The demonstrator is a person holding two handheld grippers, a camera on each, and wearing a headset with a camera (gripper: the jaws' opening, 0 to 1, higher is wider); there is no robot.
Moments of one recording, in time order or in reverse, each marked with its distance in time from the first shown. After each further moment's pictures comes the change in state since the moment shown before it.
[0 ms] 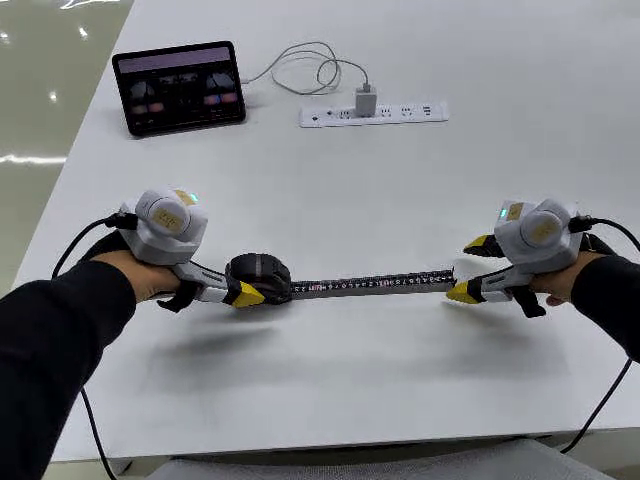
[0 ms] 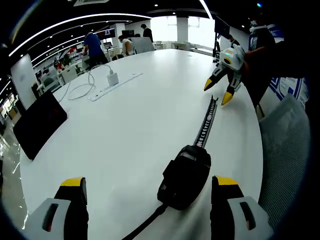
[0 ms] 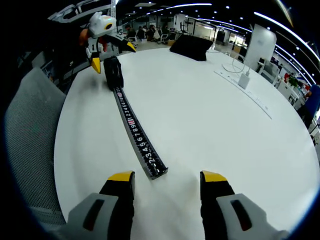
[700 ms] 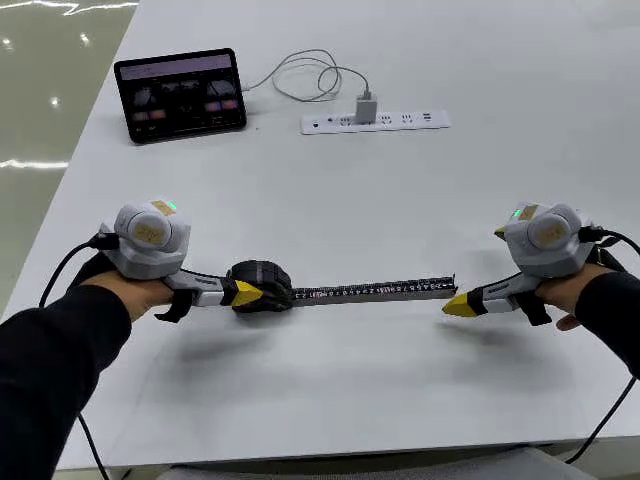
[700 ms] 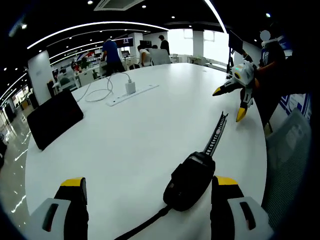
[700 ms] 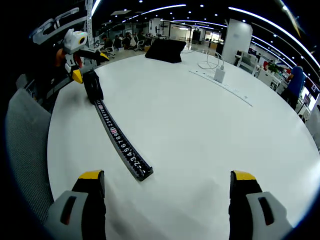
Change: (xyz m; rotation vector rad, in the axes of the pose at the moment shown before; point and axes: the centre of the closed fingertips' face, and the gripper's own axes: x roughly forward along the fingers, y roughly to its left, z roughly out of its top) left arm -0.017 0.011 0.003 -0.145 -0.134 0.099; right arm -0.012 -0.019 -0.001 0.179 -0.073 -0.140
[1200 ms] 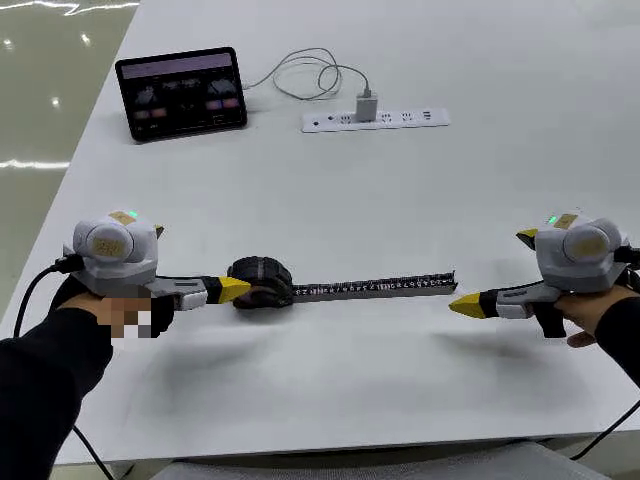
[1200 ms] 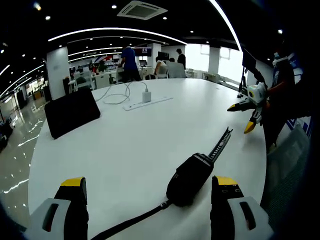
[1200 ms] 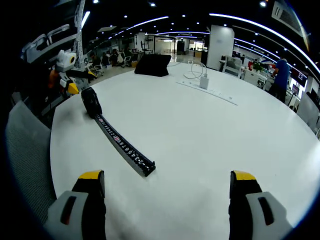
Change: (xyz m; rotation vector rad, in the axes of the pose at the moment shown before) left arm -0.028 0.015 -0.007 -0.099 -0.087 0.085; right arm -0.026 0.003 -0.006 0.090 -0.113 -0.070
